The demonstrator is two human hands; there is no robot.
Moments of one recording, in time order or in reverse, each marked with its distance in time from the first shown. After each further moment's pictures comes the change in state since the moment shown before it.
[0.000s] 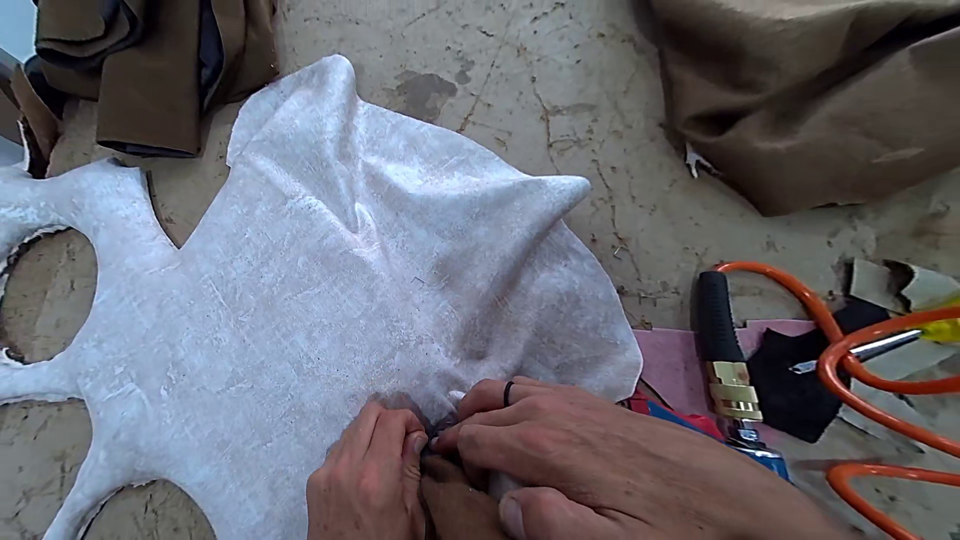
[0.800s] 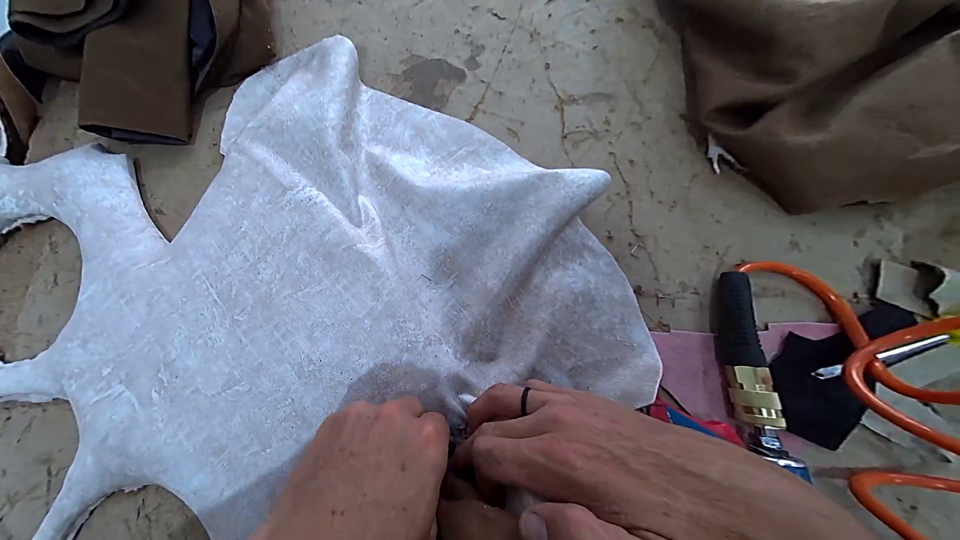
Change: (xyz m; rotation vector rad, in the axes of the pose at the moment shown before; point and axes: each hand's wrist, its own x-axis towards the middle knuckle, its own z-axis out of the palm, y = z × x) left_hand 0.054 -0.006 -0.038 0.112 -0.582 0.366; right_hand -0.001 0.004 0.001 0.002 -0.021 -0.010
